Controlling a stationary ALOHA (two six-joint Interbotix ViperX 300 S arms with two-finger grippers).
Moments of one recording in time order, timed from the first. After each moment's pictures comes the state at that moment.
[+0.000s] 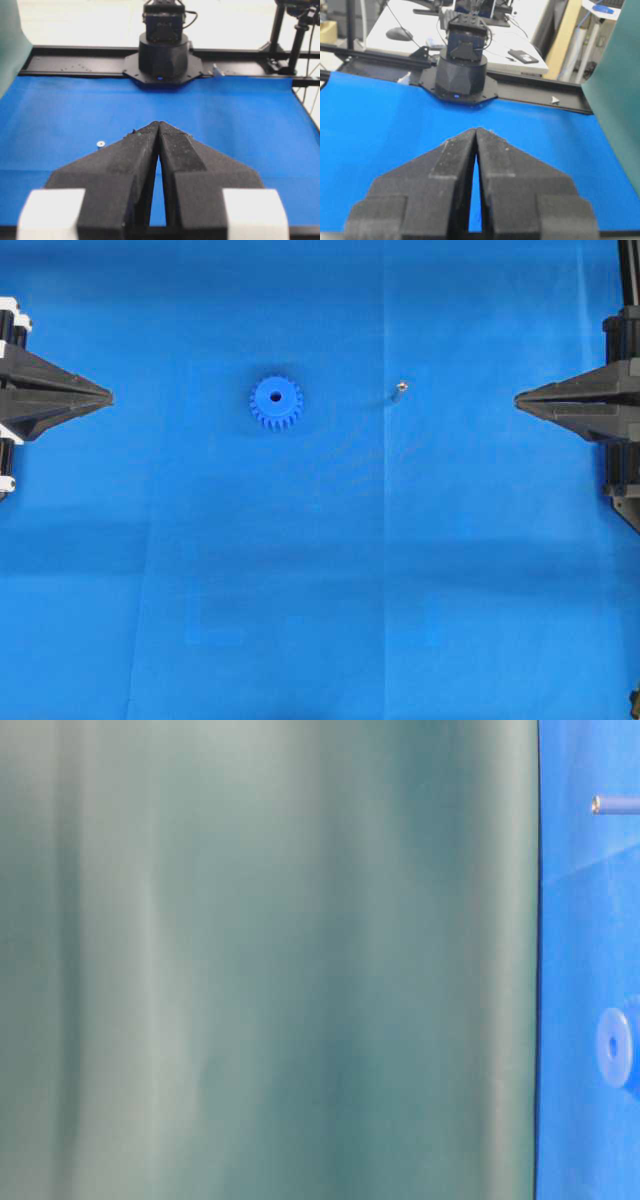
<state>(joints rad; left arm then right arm) 0.00 -0.97 1.18 0.00 -0.29 0.00 0.00 -0.96 1.17 0.00 -0.29 0.00</state>
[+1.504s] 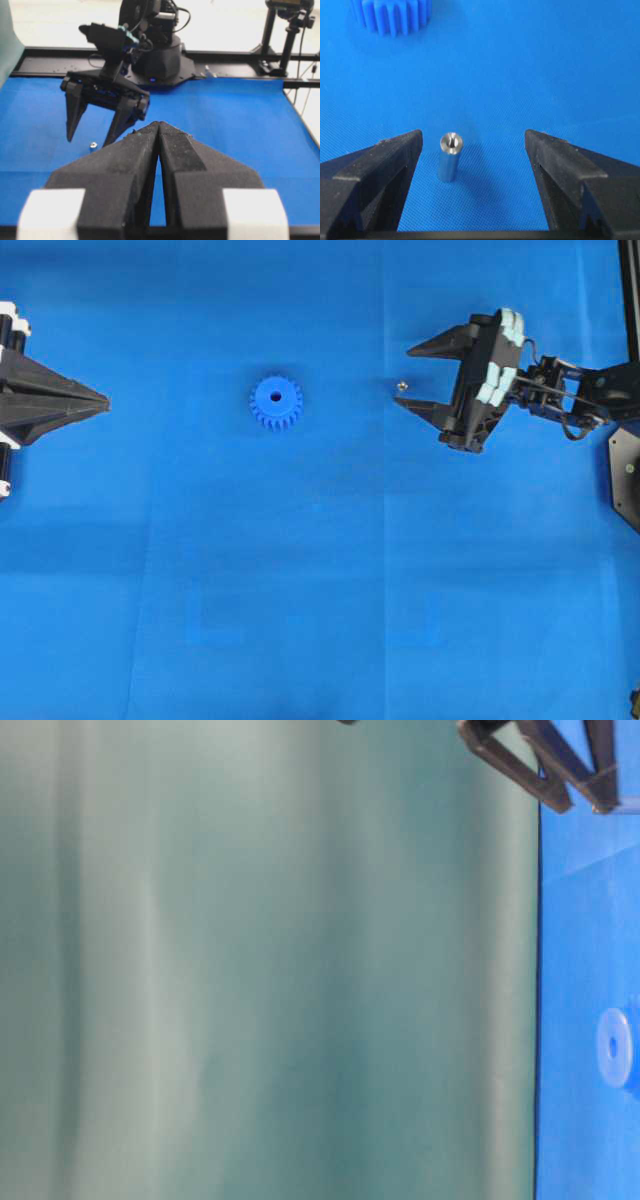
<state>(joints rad) -0.02 -0.98 1.19 0.00 -0.29 -0.01 -0.27 0.04 1.11 0.09 -0.72 -0.01</state>
